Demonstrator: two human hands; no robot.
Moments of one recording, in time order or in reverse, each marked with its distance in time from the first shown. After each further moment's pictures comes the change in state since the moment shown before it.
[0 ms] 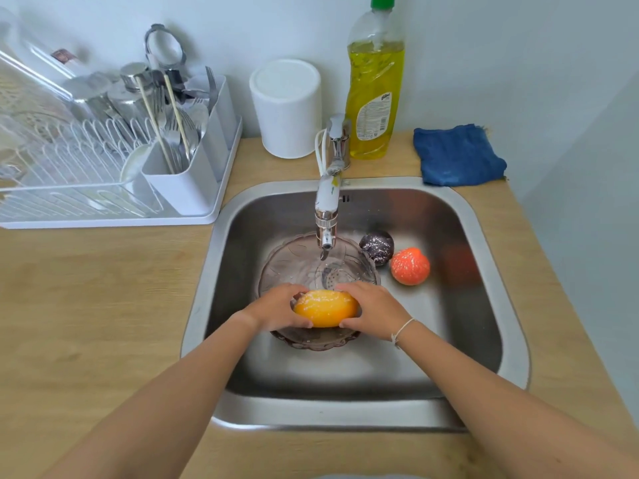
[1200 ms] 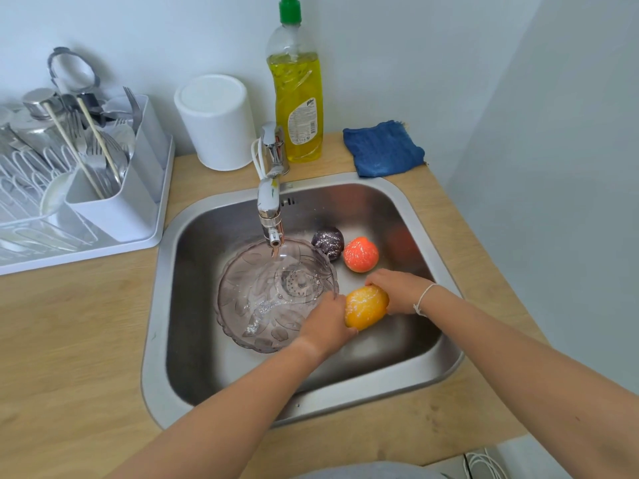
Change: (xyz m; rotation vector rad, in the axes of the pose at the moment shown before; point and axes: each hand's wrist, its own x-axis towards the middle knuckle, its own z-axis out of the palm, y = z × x) left_hand 0.000 0.109 0.091 0.231 0.070 0.196; right_hand -0.058 0.067 -0.046 -0.214 -0.172 0.252
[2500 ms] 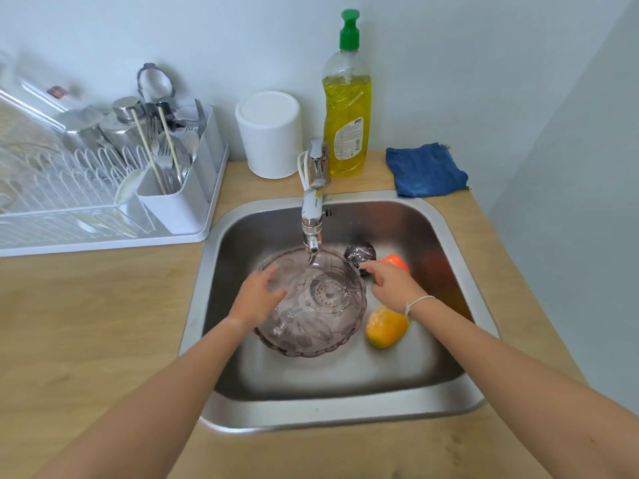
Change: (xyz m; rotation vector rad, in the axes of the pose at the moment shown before) left_hand -0.030 -0.109 -0.093 -0.289 0.371 -0.281; right_hand 0.024 -0.057 -0.025 0.581 0.326 -0.061
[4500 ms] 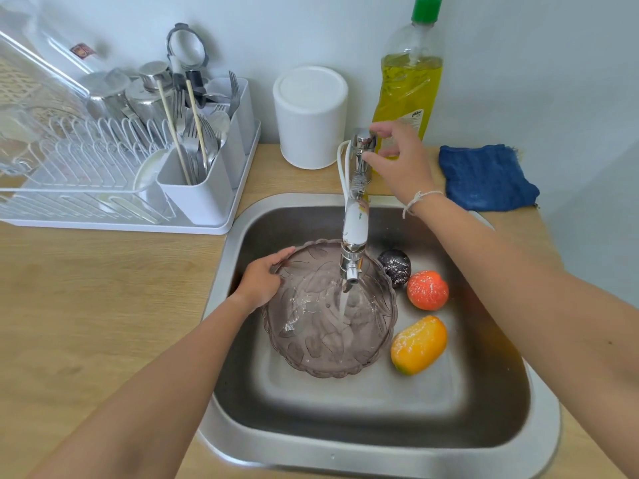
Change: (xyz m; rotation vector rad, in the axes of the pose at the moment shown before) left_hand 0.049 -0.023 -0.020 -0.413 -0.037 -0.162; right_hand 0.135 -0.118 -0.072 0.212 0.435 -0.375
